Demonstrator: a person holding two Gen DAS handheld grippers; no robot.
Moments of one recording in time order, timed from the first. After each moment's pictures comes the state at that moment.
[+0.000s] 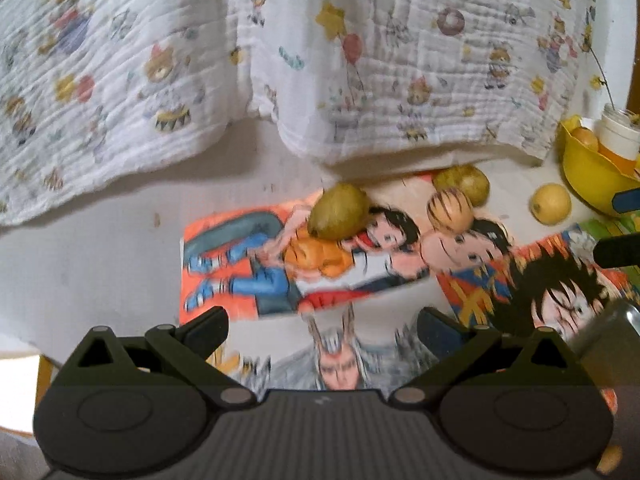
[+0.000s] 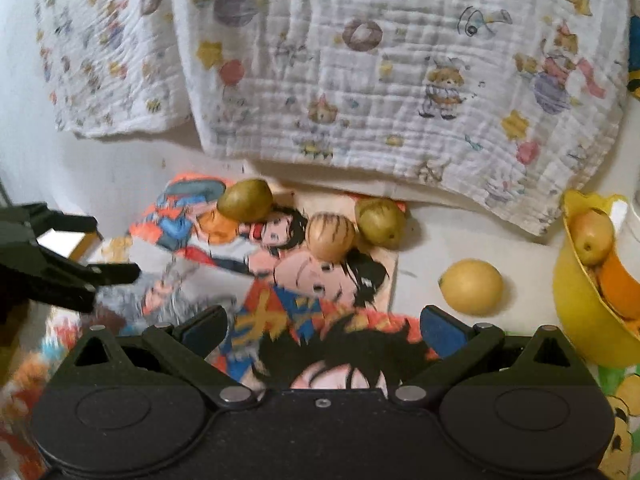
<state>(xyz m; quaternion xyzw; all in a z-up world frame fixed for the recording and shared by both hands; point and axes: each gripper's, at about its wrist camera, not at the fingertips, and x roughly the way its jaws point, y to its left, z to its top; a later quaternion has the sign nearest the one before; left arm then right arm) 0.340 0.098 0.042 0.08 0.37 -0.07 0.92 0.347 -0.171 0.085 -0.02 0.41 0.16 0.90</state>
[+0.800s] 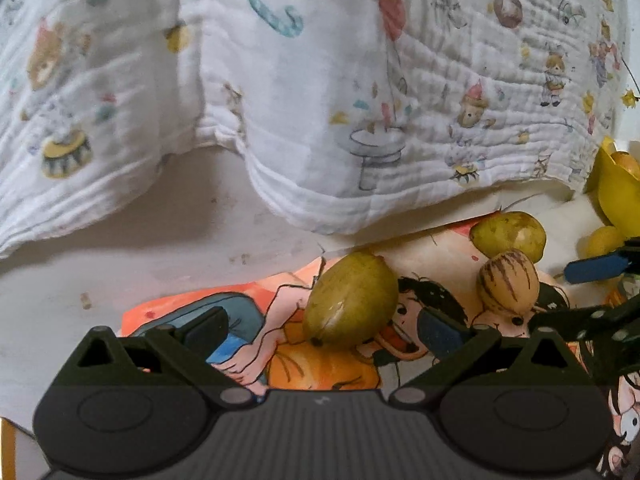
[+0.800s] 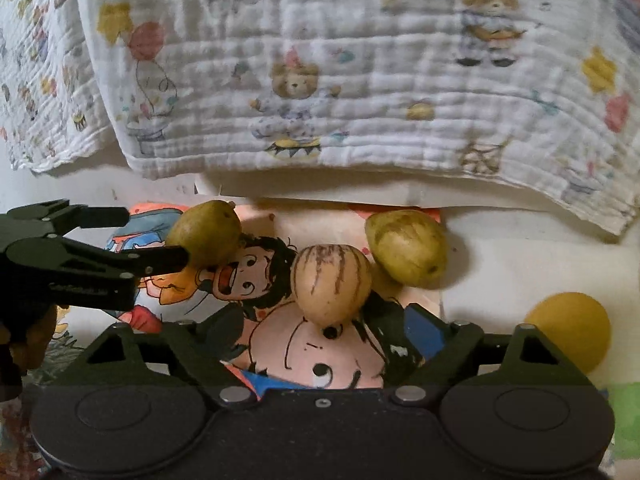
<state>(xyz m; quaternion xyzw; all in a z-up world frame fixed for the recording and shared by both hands) 0.454 0.092 -0.010 0.07 0.33 -0.11 0.93 0.440 -0.139 -0.007 0.03 0.40 0.15 0.91</state>
